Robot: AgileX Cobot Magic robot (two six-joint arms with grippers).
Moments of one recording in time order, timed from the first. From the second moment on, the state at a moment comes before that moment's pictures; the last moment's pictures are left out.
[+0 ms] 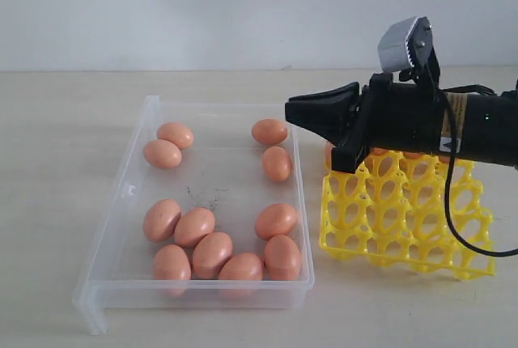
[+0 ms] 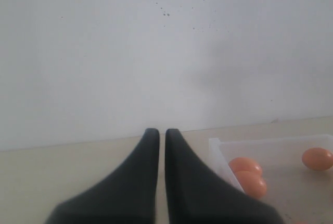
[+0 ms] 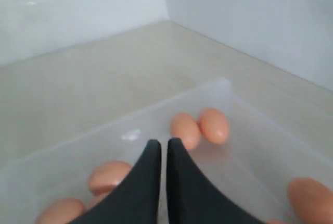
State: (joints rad) left arm -0.05 0.00 0.00 0.25 0.00 -0.17; right arm 0.05 1.74 -0.74 -1.15 -1.09 0.71
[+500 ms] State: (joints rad) left arm -0.05 0.00 0.00 0.25 0.00 -0.17; right arm 0.41 1.73 -0.64 -0.08 -1.00 -0.20
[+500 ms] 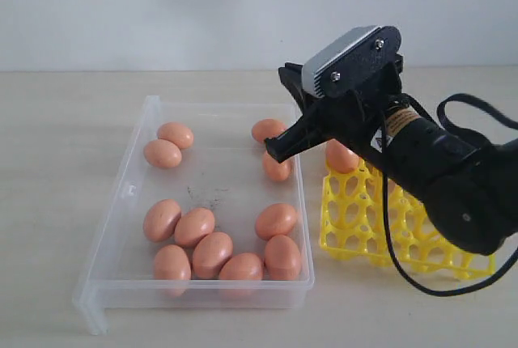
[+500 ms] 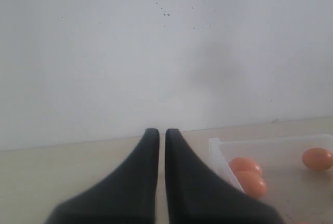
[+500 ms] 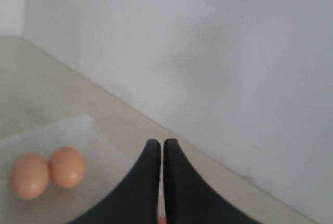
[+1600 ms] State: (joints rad) left arm -0.05 0.00 0.00 0.25 0.00 -0.17; right arm 0.50 1.72 -0.64 -0.02 -1.21 -0.04
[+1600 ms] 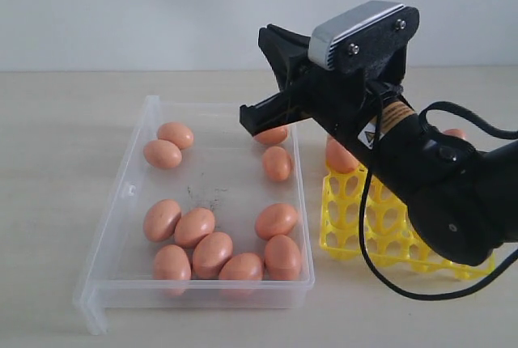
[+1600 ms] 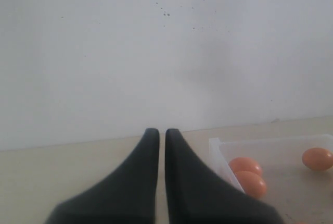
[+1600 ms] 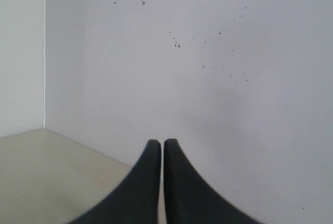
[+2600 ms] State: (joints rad) left arm -0.05 0.00 0.00 0.25 0.00 -0.17; right arm 0.53 1.72 -0.89 -0.13 -0.72 -0.66
